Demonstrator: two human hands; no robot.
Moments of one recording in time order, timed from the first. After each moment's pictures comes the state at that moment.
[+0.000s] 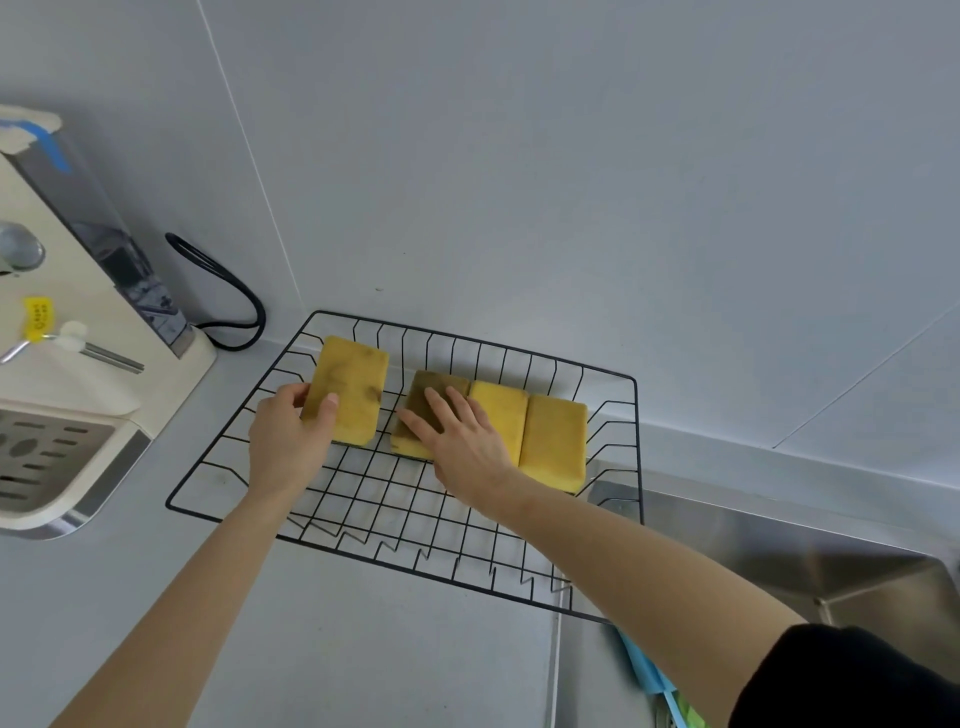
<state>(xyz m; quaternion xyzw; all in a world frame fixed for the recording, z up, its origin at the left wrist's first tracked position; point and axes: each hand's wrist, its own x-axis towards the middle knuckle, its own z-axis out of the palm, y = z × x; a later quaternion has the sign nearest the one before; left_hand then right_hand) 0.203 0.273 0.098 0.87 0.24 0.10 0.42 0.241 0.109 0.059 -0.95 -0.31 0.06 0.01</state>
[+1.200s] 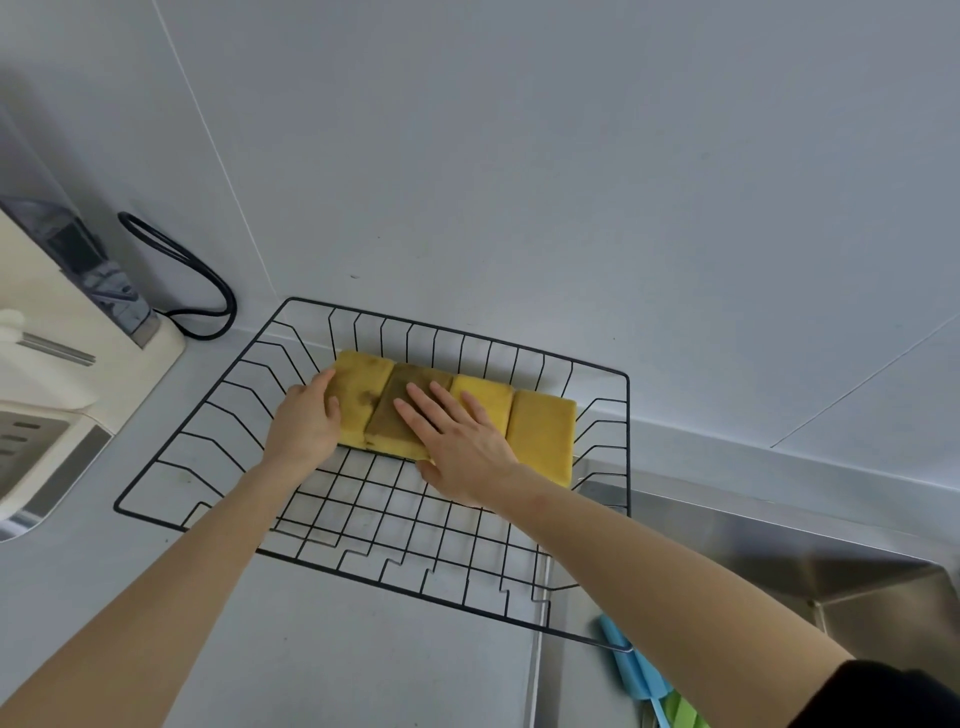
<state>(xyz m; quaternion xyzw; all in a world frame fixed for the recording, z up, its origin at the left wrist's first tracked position) 0.242 0.262 0.066 0.94 0.17 -0.02 0.30 0.250 0.087 0.057 -0.94 -0.34 0.10 0.01</state>
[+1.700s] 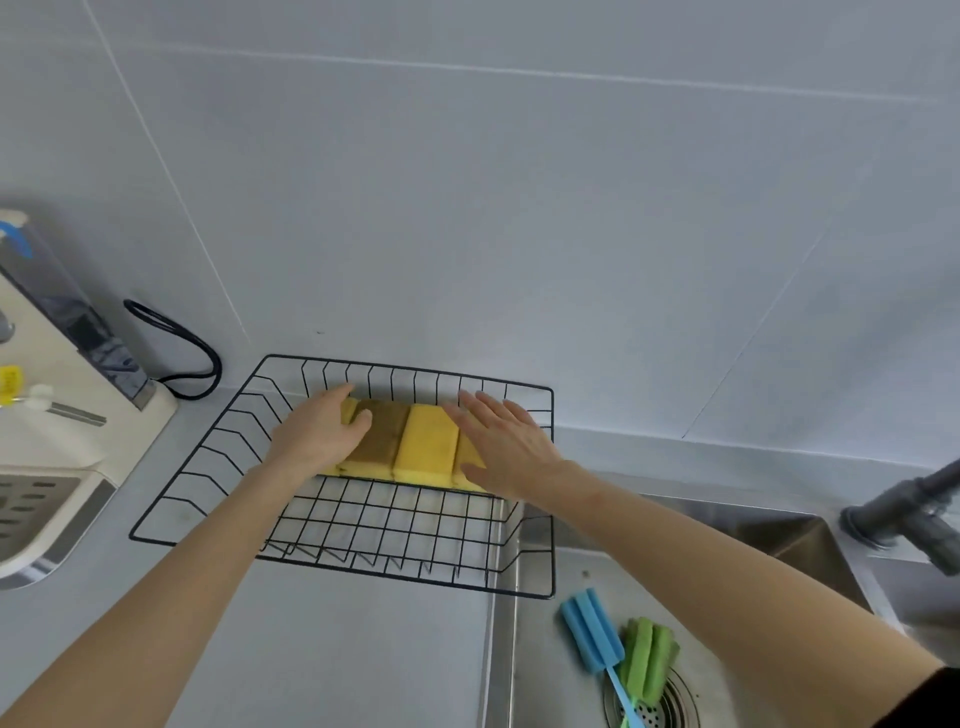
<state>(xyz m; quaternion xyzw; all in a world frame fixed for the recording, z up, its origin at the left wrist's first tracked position) 0.219 0.211 0.148 0.97 0.09 -0.06 0.23 0.211 0.004 0.136 -0.96 -0.25 0.08 0.05</state>
